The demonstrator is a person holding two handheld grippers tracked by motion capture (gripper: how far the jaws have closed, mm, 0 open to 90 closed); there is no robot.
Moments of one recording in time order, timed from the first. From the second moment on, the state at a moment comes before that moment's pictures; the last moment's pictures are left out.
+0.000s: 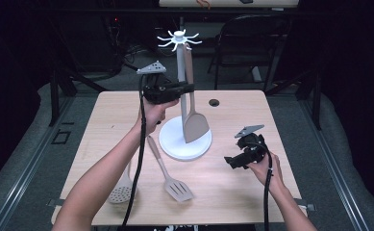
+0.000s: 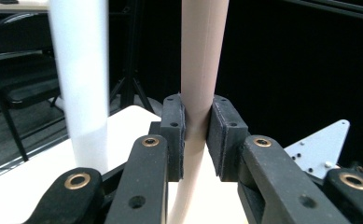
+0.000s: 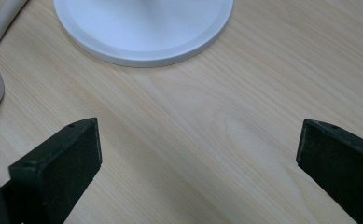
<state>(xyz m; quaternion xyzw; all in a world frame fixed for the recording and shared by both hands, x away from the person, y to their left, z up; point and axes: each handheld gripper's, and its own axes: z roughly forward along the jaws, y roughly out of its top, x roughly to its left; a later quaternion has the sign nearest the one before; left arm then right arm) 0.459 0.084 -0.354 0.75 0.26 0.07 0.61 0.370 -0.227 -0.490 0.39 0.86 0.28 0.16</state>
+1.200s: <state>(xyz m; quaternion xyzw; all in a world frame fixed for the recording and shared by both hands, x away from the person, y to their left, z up) 0.454 0.094 -0.364 0.76 0.28 0.11 0.58 0.371 -0.226 -0.491 0.39 0.86 0.28 0.16</state>
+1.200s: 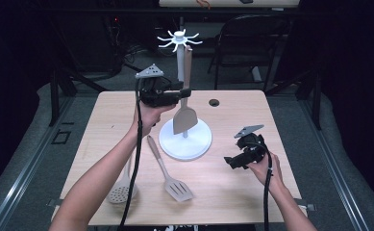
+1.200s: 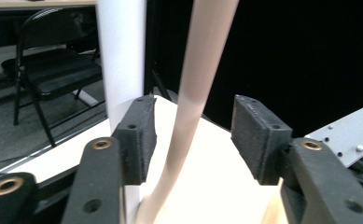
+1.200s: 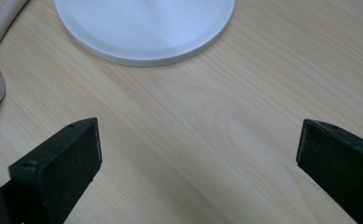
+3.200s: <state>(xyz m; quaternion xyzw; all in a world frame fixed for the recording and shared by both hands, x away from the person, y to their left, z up) 0.440 0.151 -0.294 0.73 0.24 0.20 0.61 0.371 -0.228 -0.493 0.39 0.87 0.27 0.16</state>
